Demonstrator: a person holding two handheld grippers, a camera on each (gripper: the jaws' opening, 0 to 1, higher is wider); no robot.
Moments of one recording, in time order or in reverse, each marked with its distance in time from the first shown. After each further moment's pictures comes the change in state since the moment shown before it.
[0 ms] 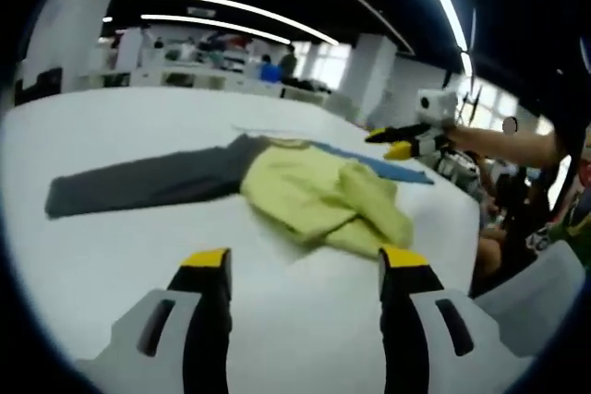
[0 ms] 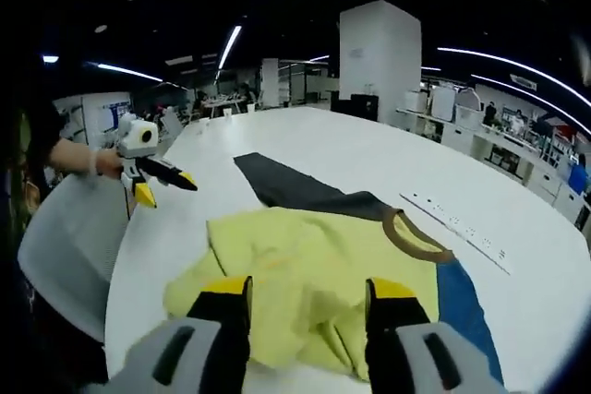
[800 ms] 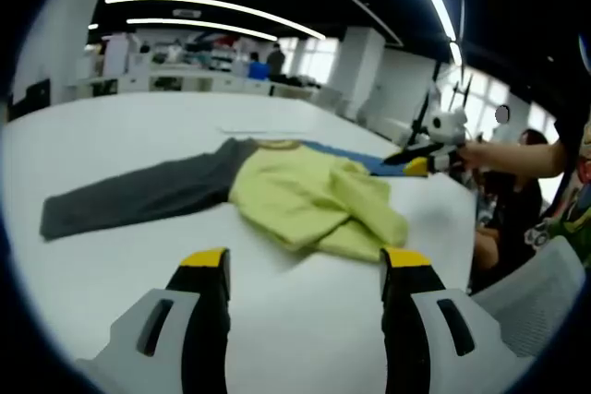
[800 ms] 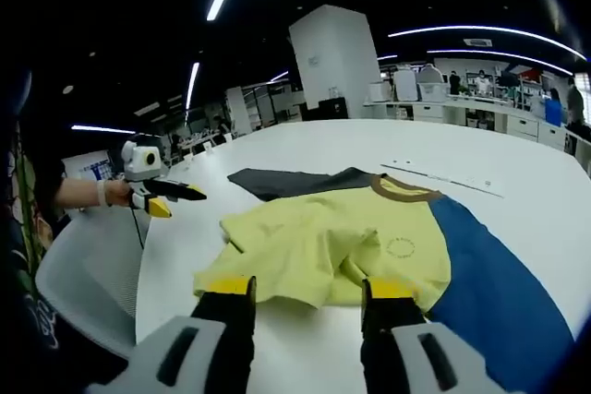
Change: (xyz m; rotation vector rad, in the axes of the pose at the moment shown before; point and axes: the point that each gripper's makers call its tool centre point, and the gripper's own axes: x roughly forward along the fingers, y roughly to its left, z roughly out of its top) left arm 0.006 -0.009 0.005 0.044 0.025 -0.035; right arm -0.024 0.014 -0.045 0.202 -0.042 -0.038
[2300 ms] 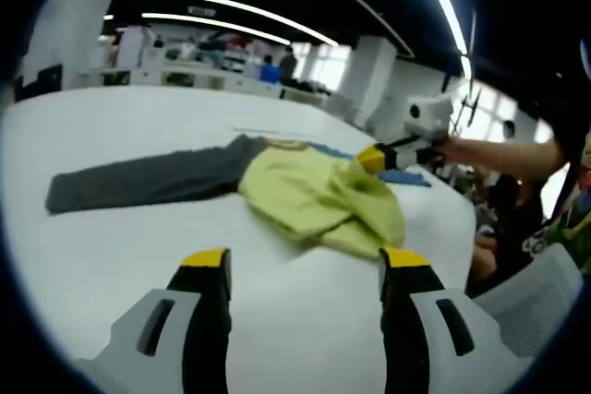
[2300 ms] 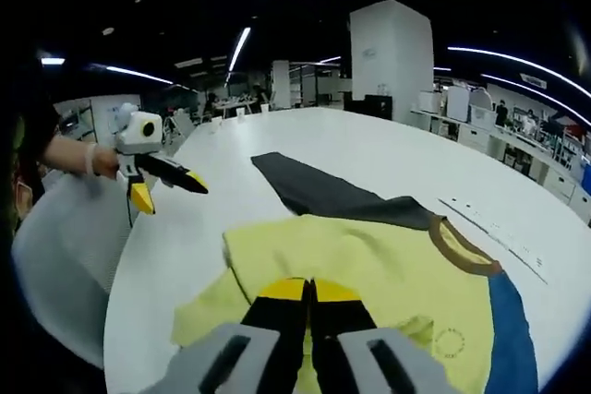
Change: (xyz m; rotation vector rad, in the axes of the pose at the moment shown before) left arm -0.012 0.005 -0.008 -0.064 -0.035 0.033; right arm 0.095 0.033 0.043 -0.234 0.061 0.108
